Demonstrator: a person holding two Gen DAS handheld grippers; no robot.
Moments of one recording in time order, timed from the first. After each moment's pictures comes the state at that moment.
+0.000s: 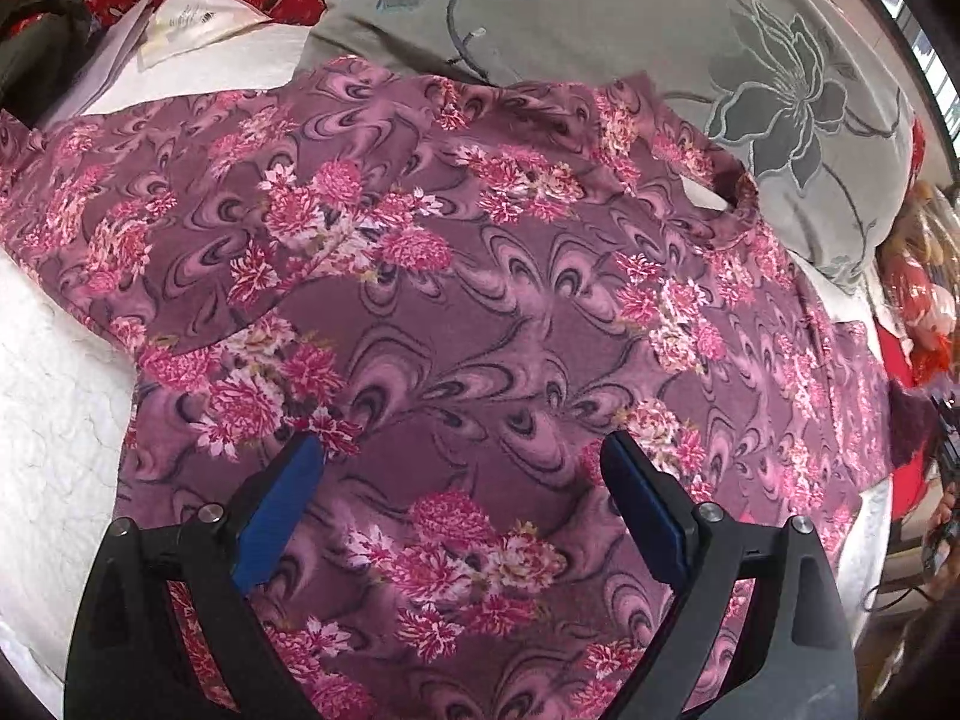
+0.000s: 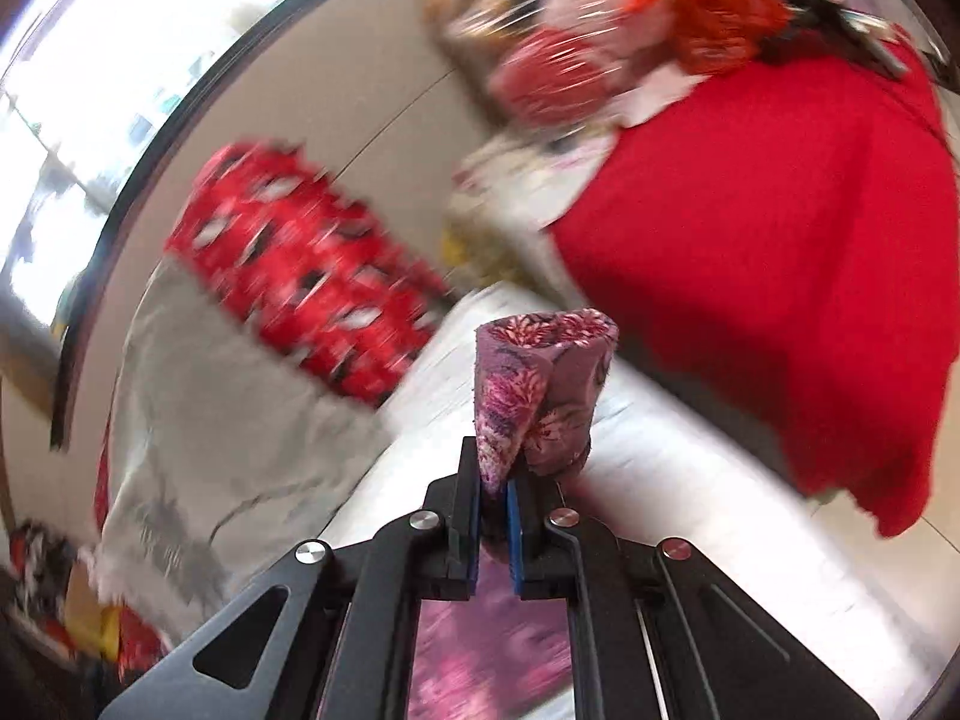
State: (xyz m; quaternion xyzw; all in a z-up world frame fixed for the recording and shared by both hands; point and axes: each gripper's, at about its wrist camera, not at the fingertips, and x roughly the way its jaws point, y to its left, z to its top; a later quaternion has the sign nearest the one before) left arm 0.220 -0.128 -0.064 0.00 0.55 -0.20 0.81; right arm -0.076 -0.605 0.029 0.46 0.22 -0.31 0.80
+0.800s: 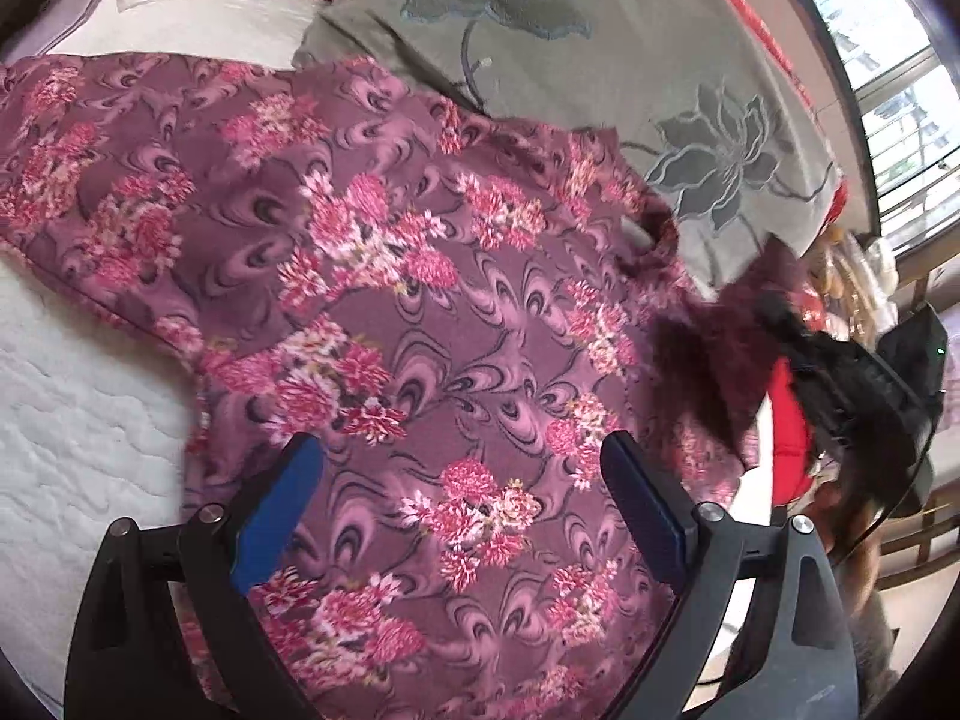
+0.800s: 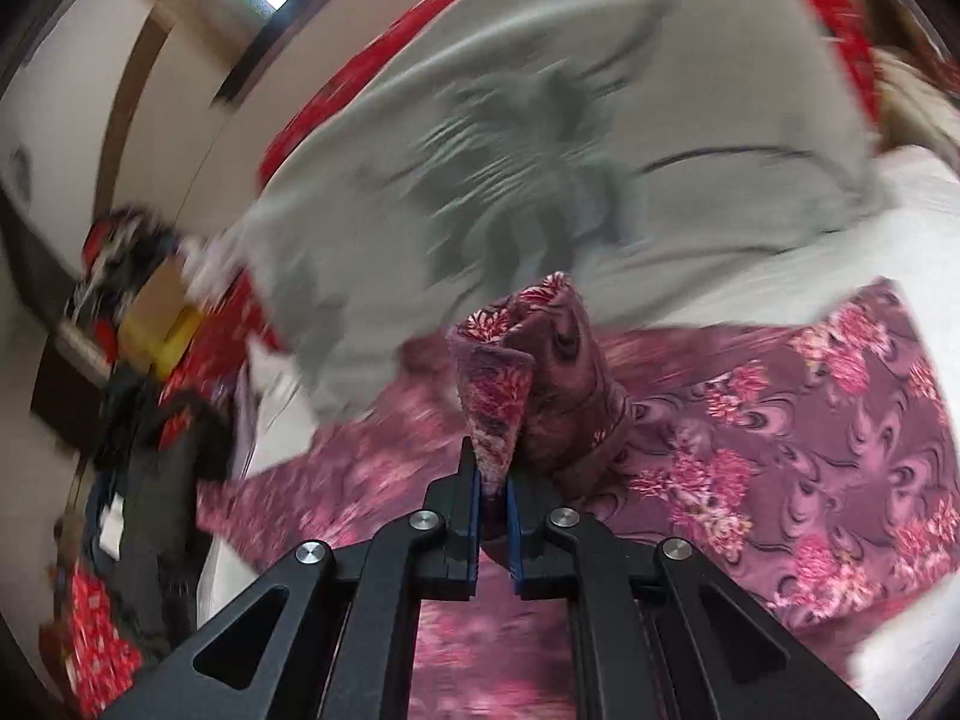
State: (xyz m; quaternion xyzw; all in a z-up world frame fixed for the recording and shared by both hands) left arm 0.253 -0.020 -0.029 -0.11 0.58 -0.30 0.75; right arm 0.145 -0.302 0.057 0.34 0.37 -0.03 0.87
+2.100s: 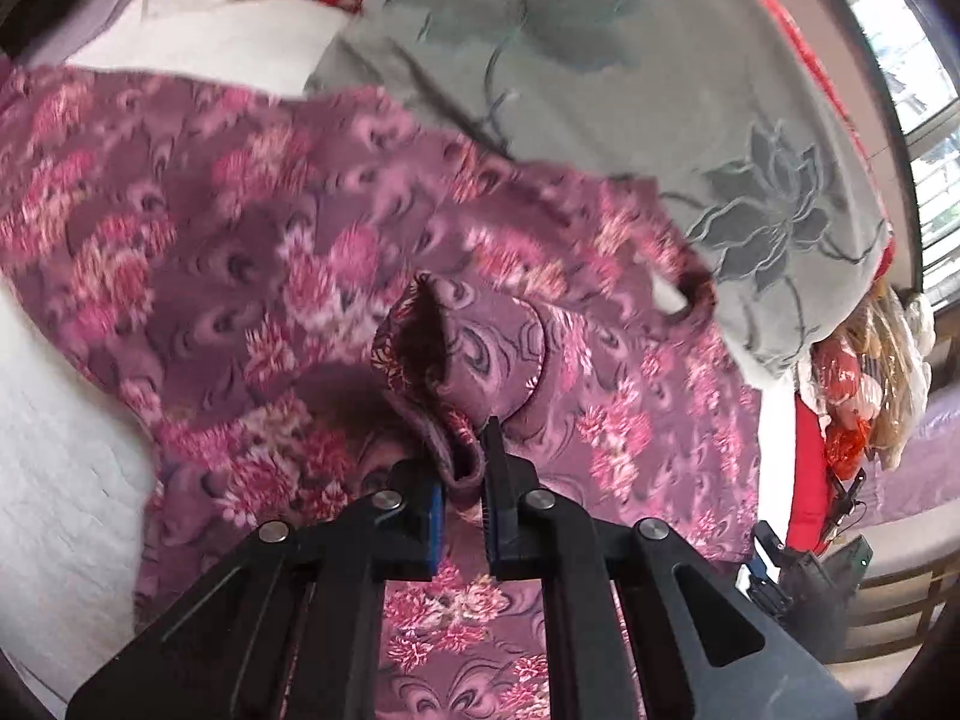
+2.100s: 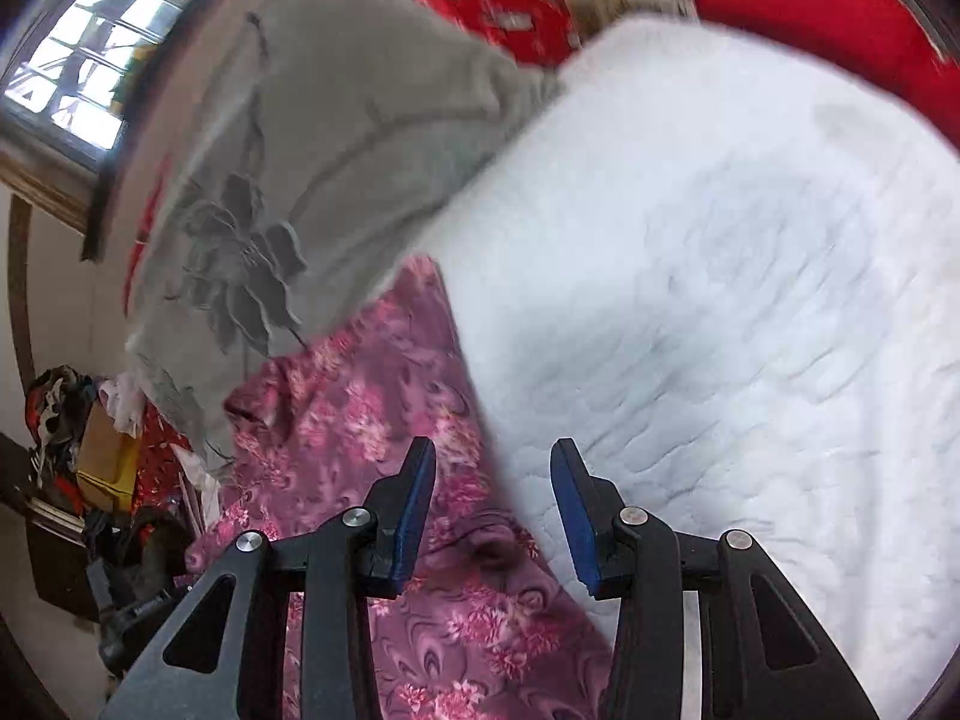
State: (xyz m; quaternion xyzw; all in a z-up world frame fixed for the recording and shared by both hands) left arm 0.271 -0.062 -0.031 -0.11 0.59 -0.22 0.77; right arm -0.011 -0.420 -0.031 0.49 0.36 -0.18 0.77
